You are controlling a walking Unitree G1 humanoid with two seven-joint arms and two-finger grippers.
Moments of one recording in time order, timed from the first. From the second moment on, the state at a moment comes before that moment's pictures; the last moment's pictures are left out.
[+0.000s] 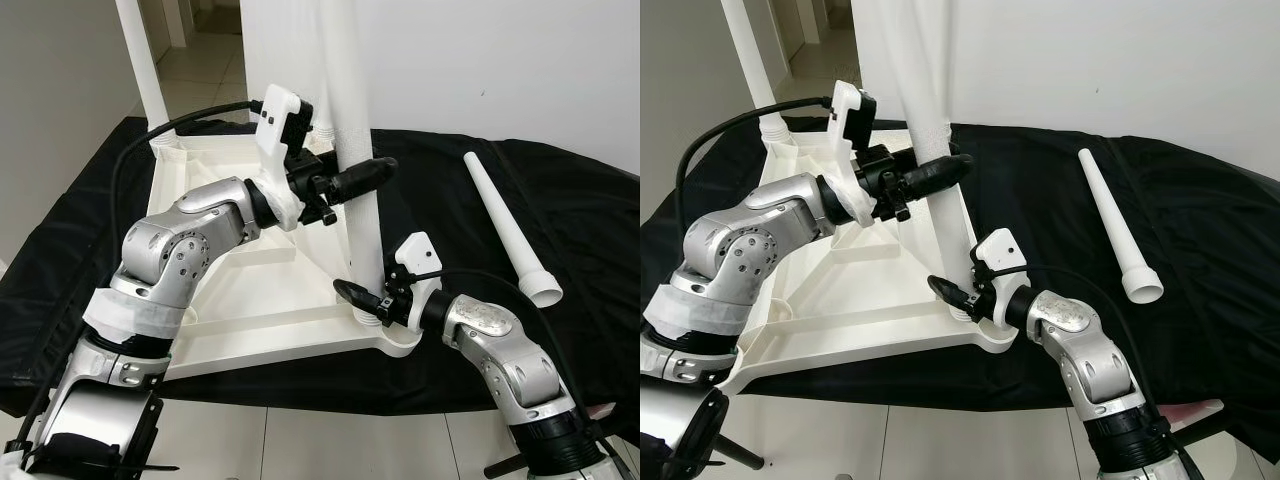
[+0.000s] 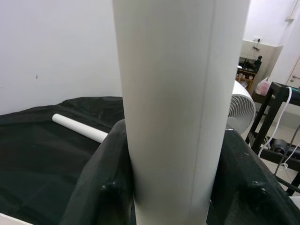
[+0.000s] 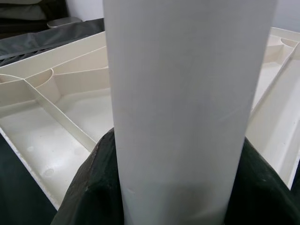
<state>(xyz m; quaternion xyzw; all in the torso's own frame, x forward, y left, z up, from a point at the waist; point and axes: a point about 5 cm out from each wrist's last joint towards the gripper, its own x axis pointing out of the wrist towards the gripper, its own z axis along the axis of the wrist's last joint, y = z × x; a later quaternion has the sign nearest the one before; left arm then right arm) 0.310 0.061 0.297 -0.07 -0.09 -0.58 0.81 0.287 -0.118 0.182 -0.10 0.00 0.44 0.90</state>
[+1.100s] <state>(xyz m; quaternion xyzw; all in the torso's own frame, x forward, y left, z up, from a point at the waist) 0.357 0.029 0.344 -0.07 -0.08 -0.37 0.92 0.345 -0.106 0.206 -0.04 -0.08 0.17 0.98</state>
